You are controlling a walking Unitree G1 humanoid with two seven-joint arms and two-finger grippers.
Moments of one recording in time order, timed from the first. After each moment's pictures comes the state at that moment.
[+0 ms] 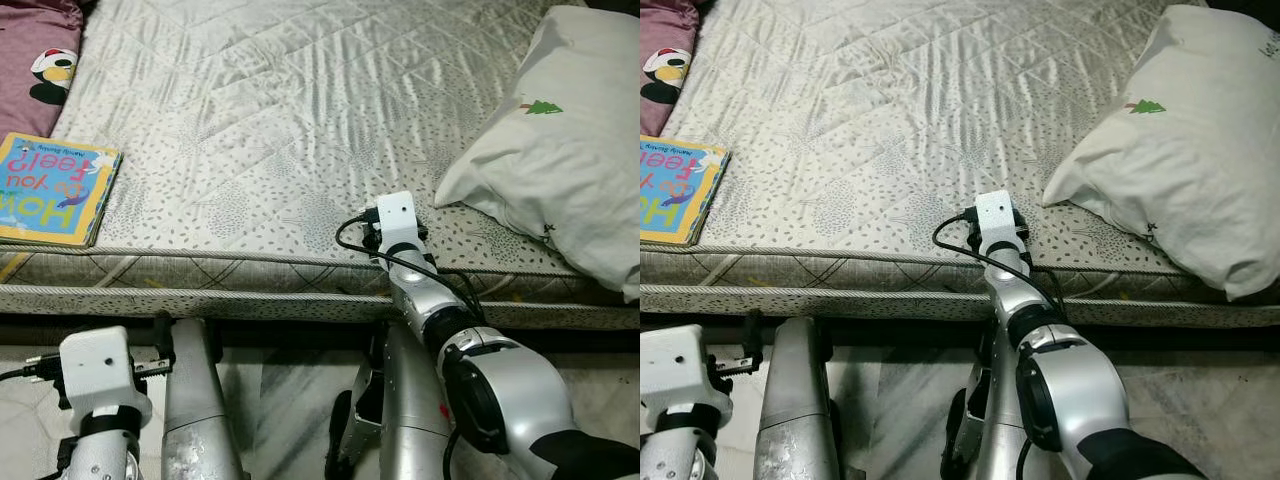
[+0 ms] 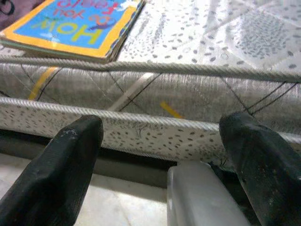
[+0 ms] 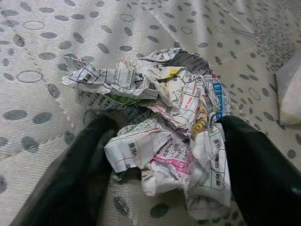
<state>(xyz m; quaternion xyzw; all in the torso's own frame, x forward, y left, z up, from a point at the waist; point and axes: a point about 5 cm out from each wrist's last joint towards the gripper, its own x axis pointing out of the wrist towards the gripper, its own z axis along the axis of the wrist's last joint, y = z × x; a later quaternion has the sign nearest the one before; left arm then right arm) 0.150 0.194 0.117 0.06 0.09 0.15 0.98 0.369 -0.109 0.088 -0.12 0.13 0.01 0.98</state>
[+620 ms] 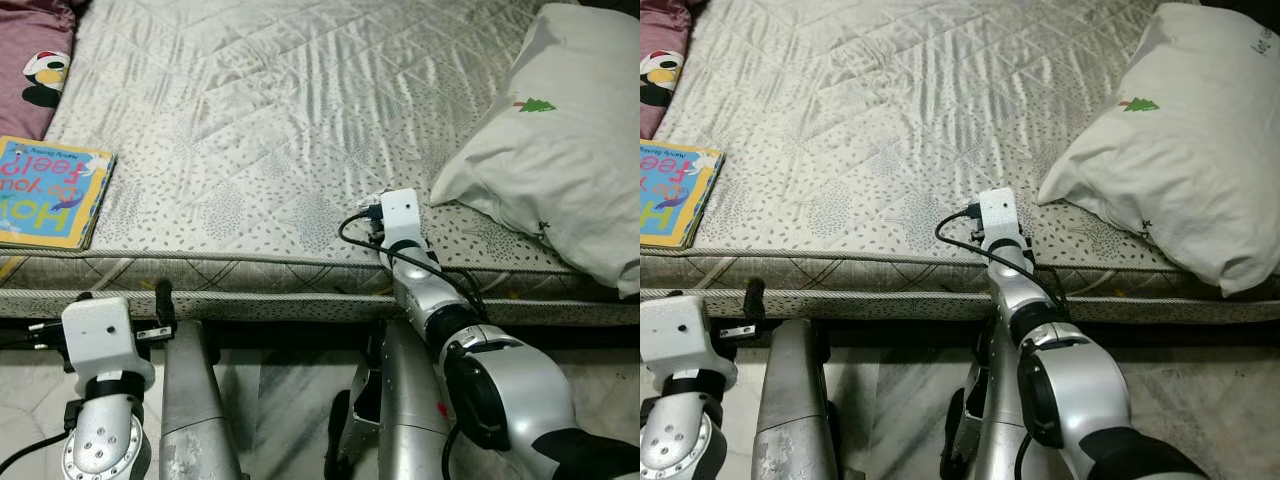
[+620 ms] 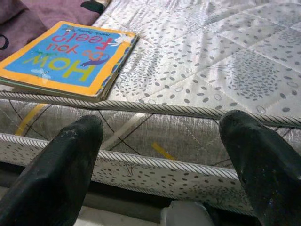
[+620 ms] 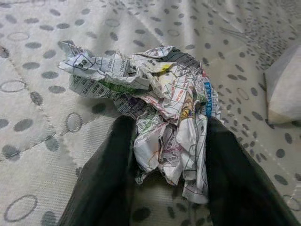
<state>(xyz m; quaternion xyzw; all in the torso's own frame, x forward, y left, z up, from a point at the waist) 0.178 0.196 0.127 0.06 0.04 0.14 0.99 0.372 -0.114 0.092 -0.10 0.12 0.01 0.99</state>
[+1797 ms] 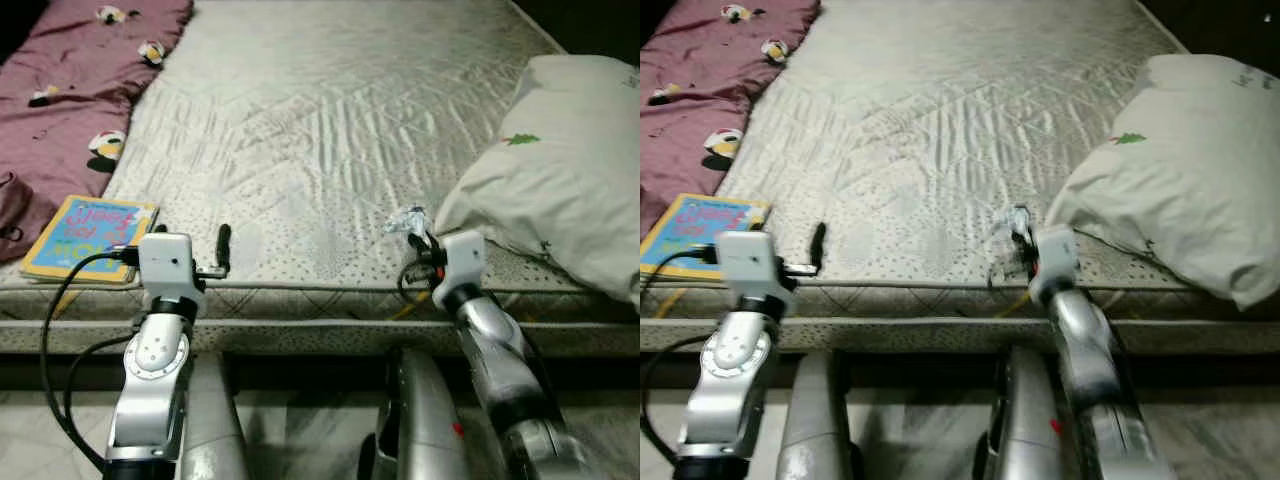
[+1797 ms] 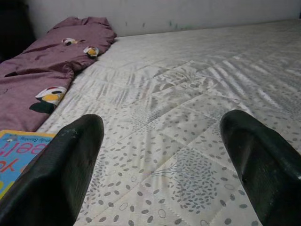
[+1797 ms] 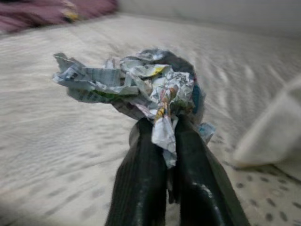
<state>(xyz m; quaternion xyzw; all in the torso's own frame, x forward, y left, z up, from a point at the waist) 0.264 0.167 0.121 0.04 -0.03 0.01 1.00 0.292 -0.178 0.072 -0.06 -0.02 0.16 0.99</state>
